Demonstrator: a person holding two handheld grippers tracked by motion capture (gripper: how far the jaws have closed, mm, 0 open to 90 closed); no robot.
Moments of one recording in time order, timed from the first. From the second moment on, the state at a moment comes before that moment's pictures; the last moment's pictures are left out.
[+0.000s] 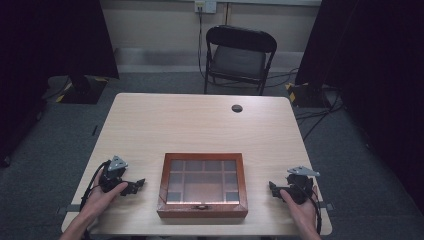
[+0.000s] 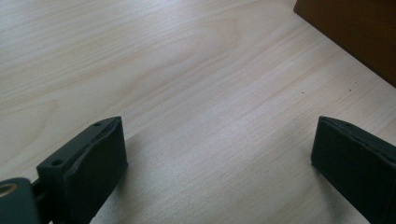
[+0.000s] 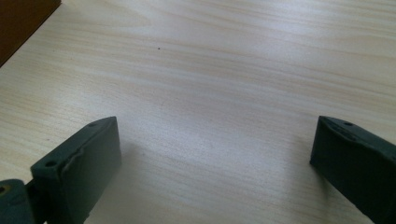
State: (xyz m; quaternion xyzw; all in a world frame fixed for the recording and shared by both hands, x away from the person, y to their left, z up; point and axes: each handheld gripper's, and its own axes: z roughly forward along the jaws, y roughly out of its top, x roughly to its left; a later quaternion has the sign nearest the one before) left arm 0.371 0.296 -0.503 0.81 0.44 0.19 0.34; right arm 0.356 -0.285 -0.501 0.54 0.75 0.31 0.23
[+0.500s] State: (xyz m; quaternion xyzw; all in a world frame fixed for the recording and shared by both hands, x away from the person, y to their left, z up) left arm 0.371 0.296 -0.503 0.81 0.44 0.19 0.34; right arm 0.353 -0.282 -0.488 0.53 0.75 0.34 0.21
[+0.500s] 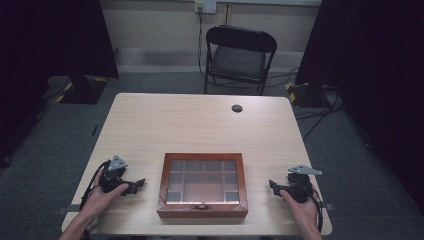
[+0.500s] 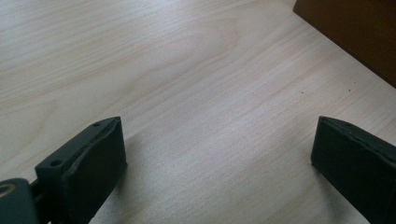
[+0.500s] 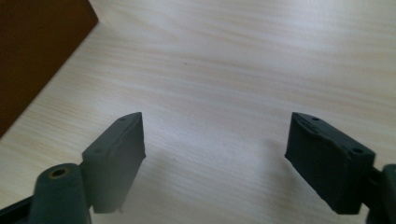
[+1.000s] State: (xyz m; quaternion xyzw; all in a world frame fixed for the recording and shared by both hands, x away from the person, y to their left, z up) left arm 0.371 0.296 -0.503 0.81 0.44 0.19 0.34; right arm 0.344 -0.252 -0.452 0.46 0.77 0.42 0.15
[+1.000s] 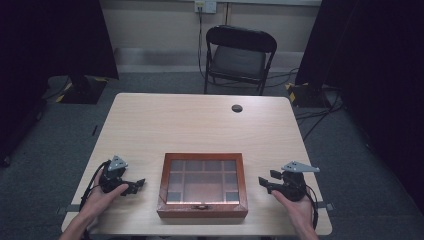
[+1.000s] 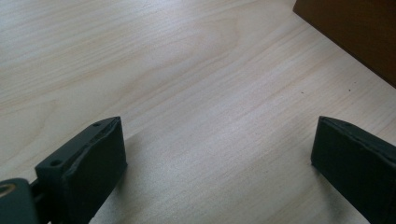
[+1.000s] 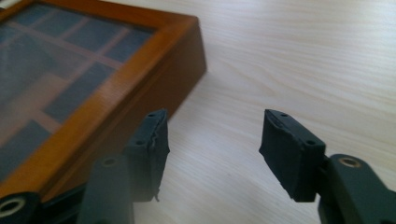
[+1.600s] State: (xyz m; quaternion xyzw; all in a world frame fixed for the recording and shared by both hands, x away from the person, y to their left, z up) left arm 0.371 0.296 -0.503 0.81 0.44 0.18 0.34; right arm 0.348 -0.166 -0.409 0.32 0.82 0.48 0.05
